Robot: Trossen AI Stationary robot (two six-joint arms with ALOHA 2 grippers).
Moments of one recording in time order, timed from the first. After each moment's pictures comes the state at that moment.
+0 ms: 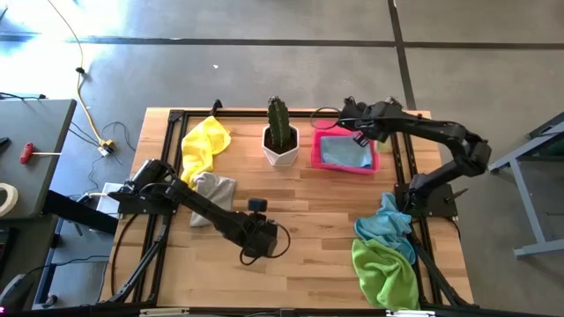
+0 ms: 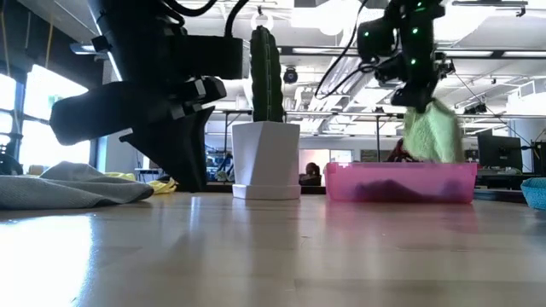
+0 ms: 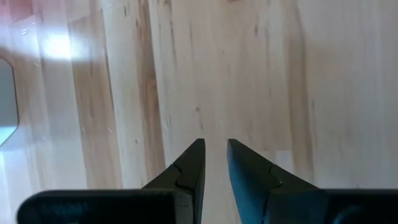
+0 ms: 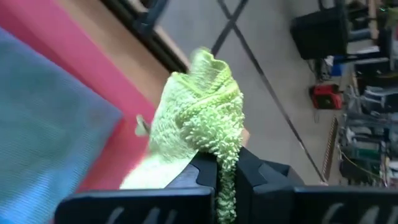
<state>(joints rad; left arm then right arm) -0.33 1.95 1.26 -0.72 -0.46 -0.25 -0.52 1.46 1.20 -1.26 0.82 0.26</state>
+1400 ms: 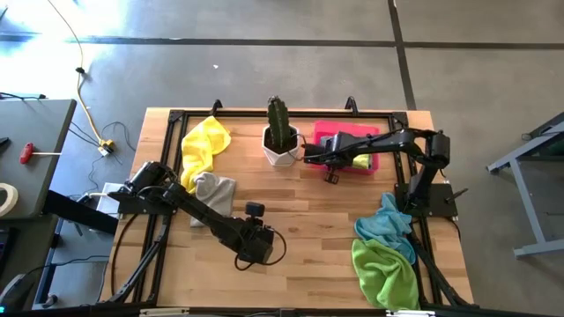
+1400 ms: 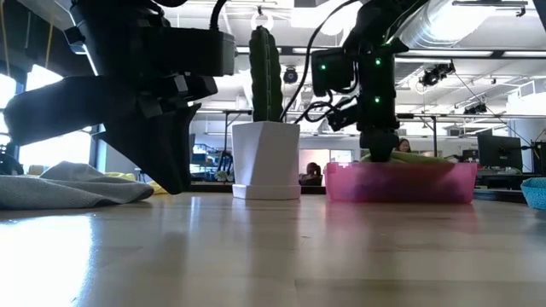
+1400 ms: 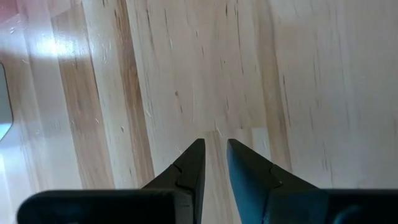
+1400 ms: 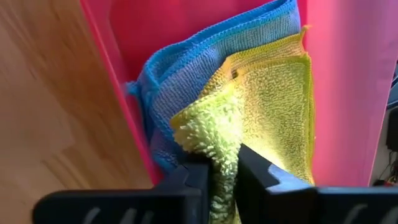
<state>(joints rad) -0.38 1.95 1.26 -0.76 -0.46 -0.26 -0.23 1.79 1.20 -0.99 0.45 0.11</state>
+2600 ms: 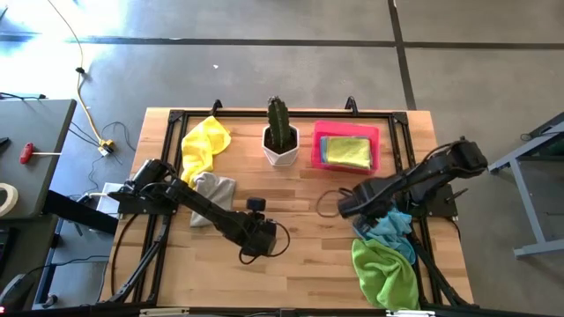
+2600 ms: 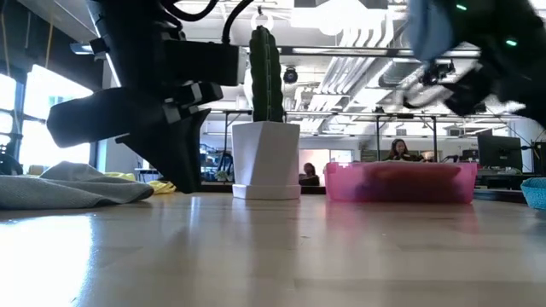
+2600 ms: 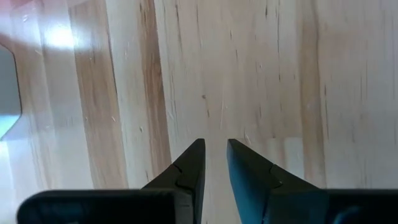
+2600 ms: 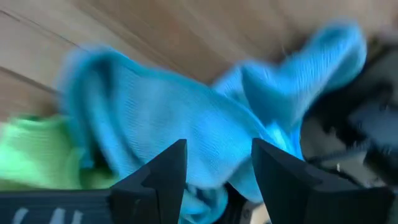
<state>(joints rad) -0.33 1.95 1.26 -0.75 -0.46 -0.27 0.27 1.51 0.91 -1.29 -0.21 1.09</state>
